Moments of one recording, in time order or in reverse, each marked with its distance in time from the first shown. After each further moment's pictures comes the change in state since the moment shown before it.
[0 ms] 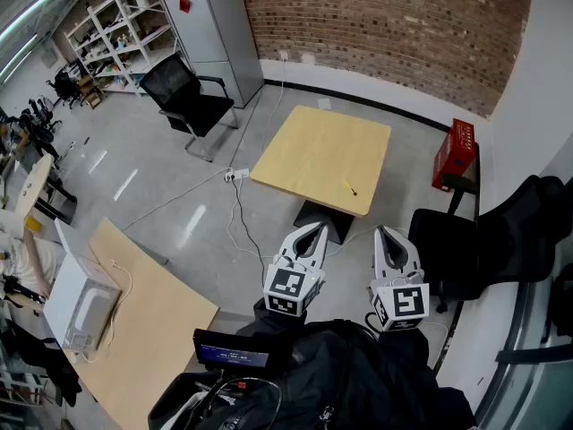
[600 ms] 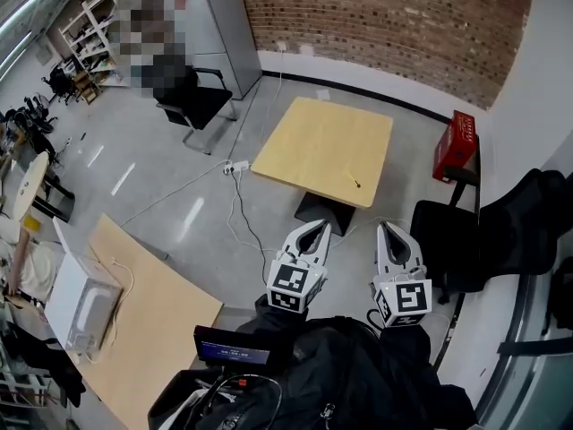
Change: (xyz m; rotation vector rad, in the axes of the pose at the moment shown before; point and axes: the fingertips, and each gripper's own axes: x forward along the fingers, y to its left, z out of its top) left arm -0.007 0.014 -0.017 -0.014 0.045 -0.031; right arm 0.009 0.016 -0.011 0.019 0.026 -0.017
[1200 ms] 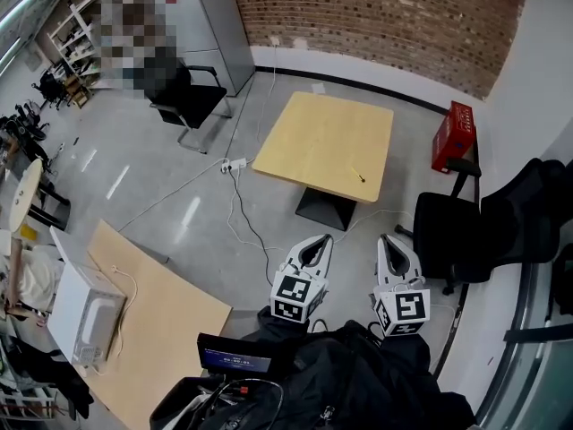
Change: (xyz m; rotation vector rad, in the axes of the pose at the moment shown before) left arm -0.024 0.019 -0.048 -0.055 0.103 -0.048; right arm 0.000 0.036 -0.036 0.039 0.097 -0.049
